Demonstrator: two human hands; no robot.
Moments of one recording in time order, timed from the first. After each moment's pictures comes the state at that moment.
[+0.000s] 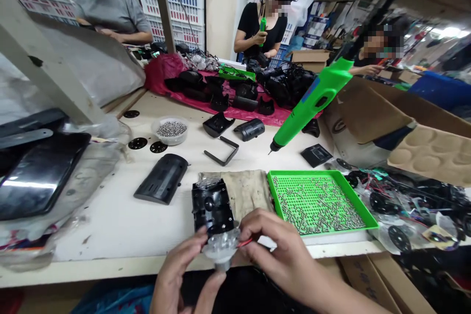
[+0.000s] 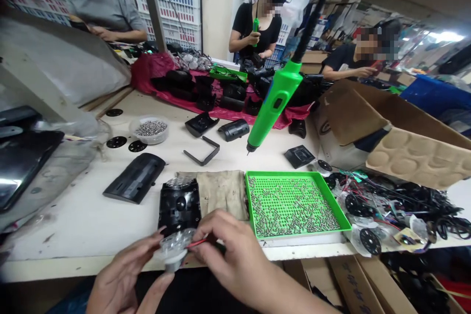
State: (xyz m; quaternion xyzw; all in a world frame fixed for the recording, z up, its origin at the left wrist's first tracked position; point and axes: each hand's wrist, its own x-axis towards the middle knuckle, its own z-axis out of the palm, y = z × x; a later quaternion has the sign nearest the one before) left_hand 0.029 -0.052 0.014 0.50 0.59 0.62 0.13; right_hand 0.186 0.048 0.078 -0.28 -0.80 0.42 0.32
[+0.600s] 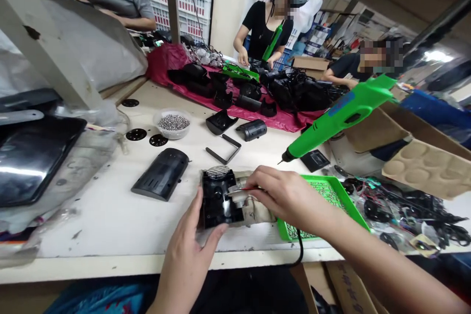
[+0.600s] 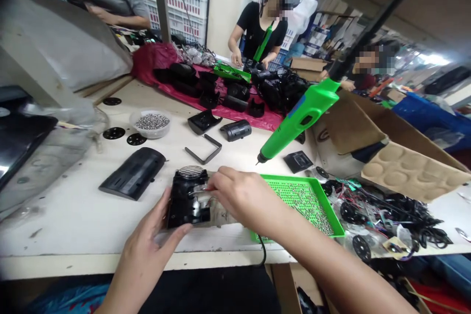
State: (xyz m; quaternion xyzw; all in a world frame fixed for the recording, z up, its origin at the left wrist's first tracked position) left_hand 0.012 -0.009 0.000 0.47 0.71 0.48 0.21; right_hand 0.172 0.119 0.130 -0.24 -0.96 0.11 0.09
